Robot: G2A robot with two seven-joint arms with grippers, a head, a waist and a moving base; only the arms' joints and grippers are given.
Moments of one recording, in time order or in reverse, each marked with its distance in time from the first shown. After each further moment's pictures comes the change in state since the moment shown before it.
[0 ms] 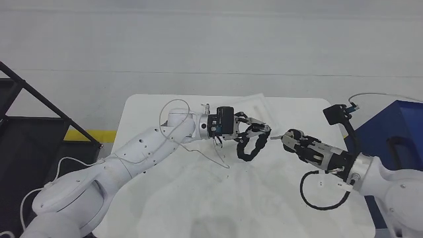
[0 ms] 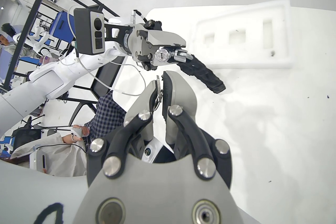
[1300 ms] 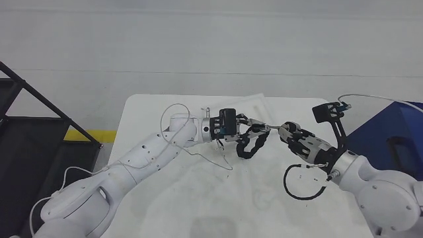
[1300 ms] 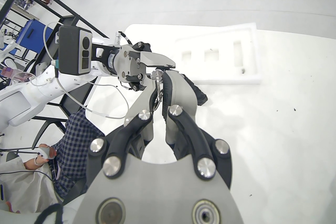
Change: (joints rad) left arm 0.089 -0.043 -0.104 0.023 0.048 -0.008 -0.061; right arm 0.039 -0.013 -0.144 -0.004 -0.261 0.055 -0.128
